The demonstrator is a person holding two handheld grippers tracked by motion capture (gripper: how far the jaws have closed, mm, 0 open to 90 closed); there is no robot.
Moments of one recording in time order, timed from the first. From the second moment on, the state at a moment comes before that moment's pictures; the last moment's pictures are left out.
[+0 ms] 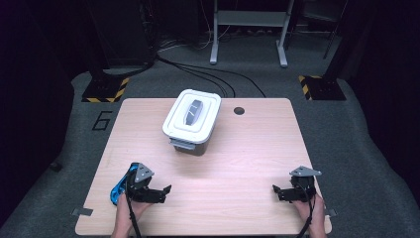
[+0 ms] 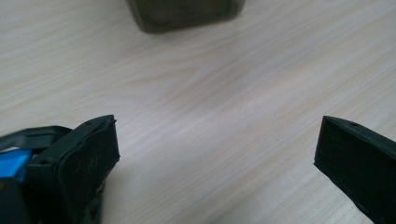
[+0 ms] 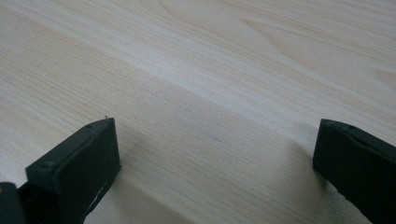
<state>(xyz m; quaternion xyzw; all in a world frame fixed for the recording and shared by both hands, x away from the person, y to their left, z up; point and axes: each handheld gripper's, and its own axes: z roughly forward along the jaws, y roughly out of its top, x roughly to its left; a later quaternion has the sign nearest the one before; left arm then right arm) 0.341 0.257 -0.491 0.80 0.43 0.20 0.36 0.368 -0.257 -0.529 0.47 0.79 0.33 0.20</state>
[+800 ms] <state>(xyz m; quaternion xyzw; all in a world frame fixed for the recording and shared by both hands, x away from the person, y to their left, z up) 0.349 0.228 -0.530 0.83 0.41 0.18 0.34 0.369 -0.250 -0.527 0.49 0.78 0.32 0.21</state>
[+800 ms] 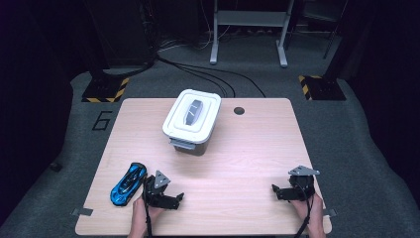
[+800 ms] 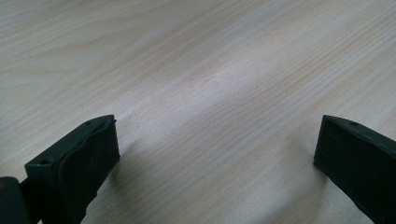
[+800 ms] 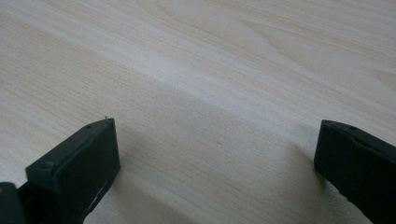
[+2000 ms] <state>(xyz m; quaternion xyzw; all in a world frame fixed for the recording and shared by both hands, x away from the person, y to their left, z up) 0.349 0.228 -0.530 0.83 0.41 0.18 0.34 0.435 -0.066 -0.426 0.39 0.81 0.40 0.18</state>
